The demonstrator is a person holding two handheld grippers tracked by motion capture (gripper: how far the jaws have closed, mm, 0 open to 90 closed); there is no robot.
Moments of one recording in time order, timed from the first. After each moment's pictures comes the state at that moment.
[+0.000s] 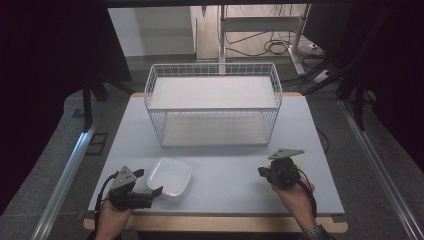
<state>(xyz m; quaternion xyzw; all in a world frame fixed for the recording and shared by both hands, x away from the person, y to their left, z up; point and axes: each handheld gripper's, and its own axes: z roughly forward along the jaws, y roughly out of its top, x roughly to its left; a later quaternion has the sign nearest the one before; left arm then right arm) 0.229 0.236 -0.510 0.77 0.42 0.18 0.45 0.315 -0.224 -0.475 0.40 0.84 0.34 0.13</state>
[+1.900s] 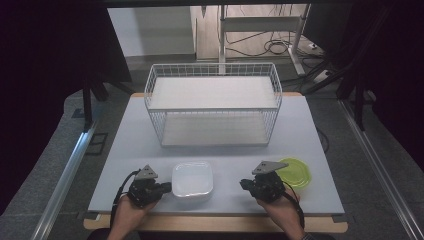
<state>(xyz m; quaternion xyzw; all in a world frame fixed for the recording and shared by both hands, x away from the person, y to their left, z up) 0.252 0.192 -0.523 0.82 0.42 0.07 0.39 0.279 -0.179 -0.482 0.33 0.86 0.37 0.09</state>
